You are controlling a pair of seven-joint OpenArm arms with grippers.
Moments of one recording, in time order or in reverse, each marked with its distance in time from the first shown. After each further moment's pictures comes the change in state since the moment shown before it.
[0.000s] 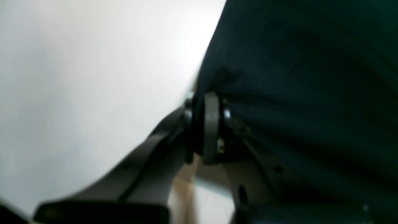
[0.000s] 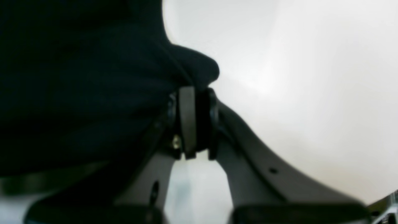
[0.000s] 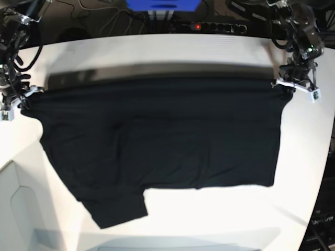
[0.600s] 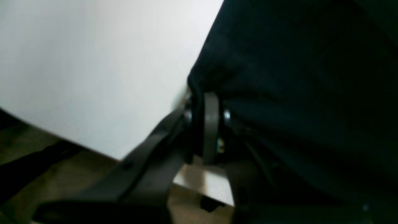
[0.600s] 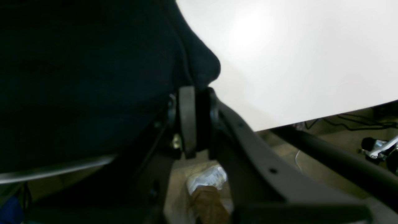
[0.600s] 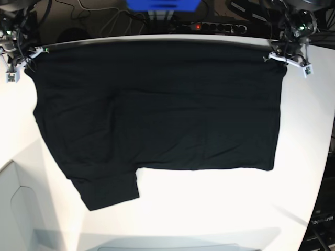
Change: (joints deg) left arm 9.9 3.0 -0.1 1.7 0.5 0.2 -0.5; right arm -15.0 -5.6 4.0 3.8 -1.2 0.0 0.2
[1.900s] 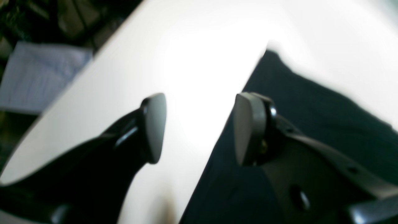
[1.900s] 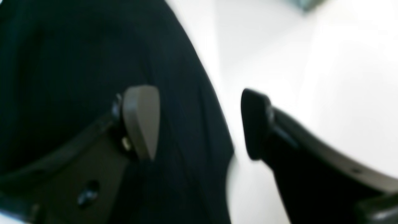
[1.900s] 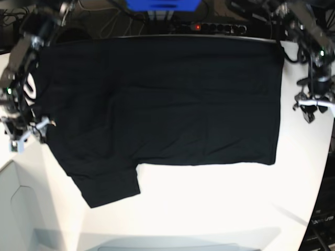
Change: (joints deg) left arm -20.5 -1.6 -6.1 6.6 2.9 0.8 0.2; right arm 32.3 1.2 -10.4 -8.4 -0.3 -0.7 0.2
